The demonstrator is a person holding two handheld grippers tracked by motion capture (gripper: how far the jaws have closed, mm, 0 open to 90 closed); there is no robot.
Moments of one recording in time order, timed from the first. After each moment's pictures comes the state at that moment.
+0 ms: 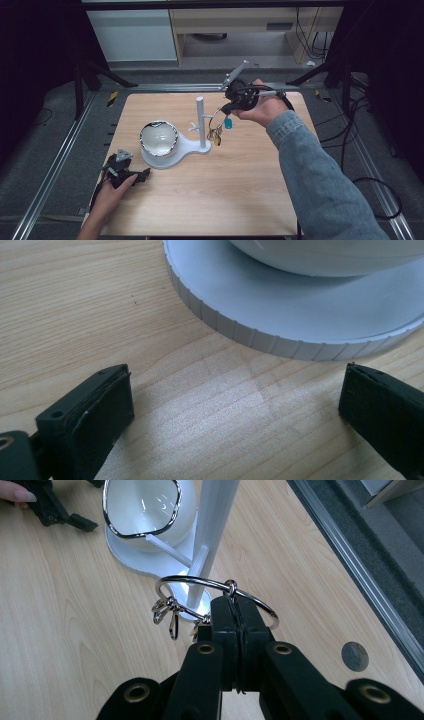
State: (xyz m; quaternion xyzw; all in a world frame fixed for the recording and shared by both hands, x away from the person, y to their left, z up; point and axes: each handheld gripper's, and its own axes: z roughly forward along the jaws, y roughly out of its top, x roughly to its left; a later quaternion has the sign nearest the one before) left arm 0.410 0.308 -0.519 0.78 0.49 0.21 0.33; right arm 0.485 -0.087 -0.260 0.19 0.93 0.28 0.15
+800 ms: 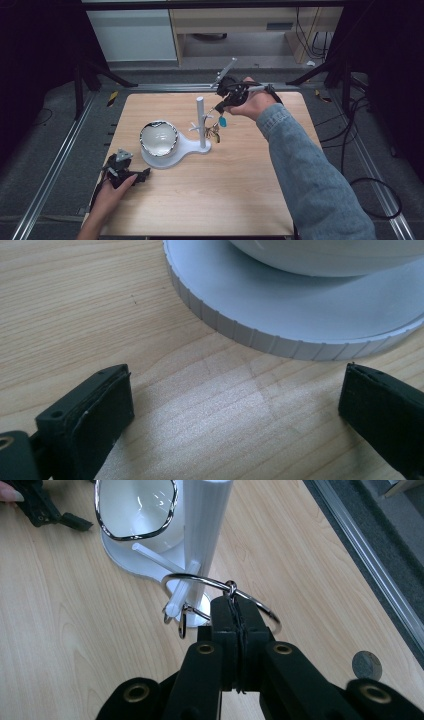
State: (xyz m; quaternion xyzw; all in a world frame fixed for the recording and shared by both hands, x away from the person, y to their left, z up) left arm 0.410 0.309 -0.519 0.78 0.49 0.21 0.33; right arm 0.510 -0.069 -0.271 0.19 0.94 0.26 0.13
